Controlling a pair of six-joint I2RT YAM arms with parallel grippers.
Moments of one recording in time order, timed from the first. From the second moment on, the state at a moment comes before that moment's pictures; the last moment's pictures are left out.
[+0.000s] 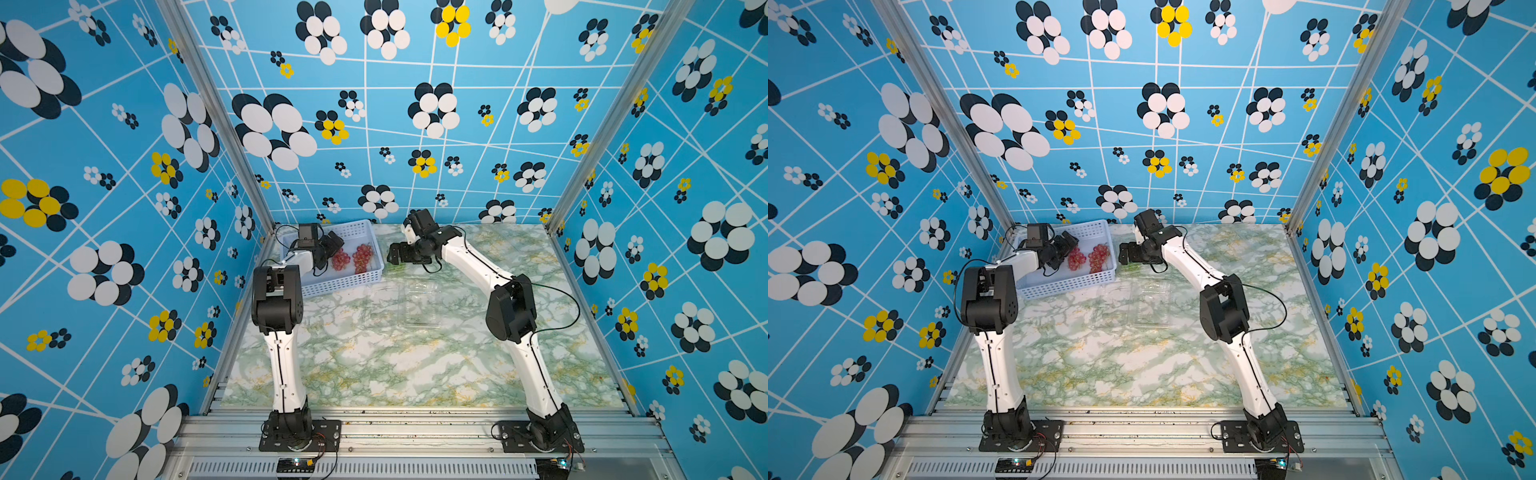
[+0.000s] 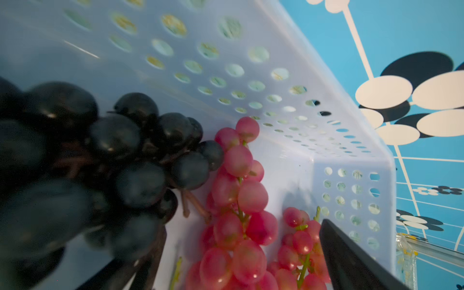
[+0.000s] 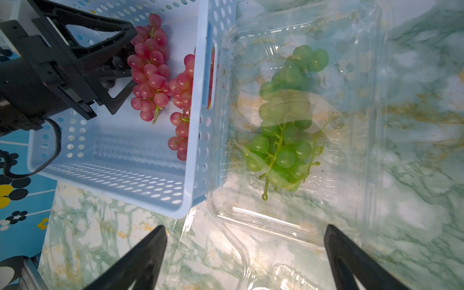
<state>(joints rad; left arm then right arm) 0.07 2.25 1.60 -0.08 0.28 -0.79 0.56 2.40 2.26 -0.81 -0.22 0.36</state>
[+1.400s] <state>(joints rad) 0.09 2.12 1.37 0.01 0.30 -1.08 0.55 2.31 2.08 -0.70 -0.25 0.38</state>
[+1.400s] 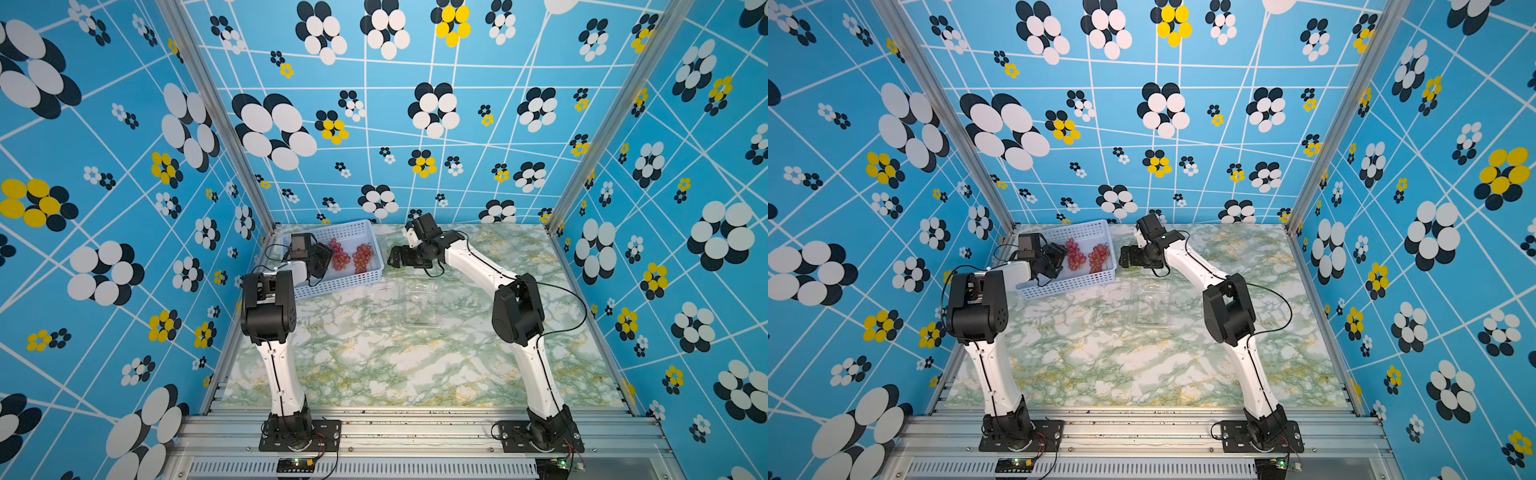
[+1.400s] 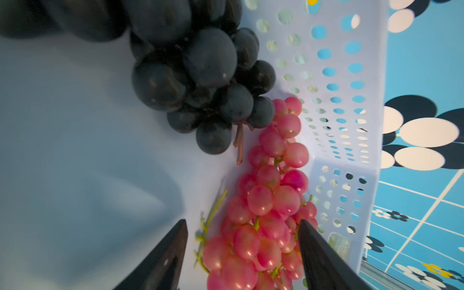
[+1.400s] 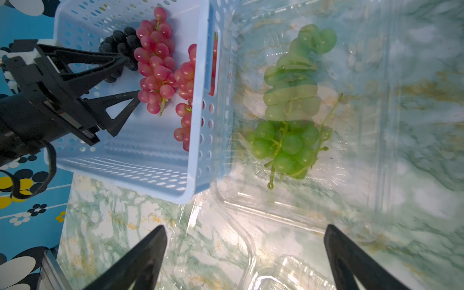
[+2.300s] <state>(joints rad) 0.09 2.27 1.56 0.00 0.21 -1.13 0.66 2.13 2.01 -0.56 -0.27 0.14</state>
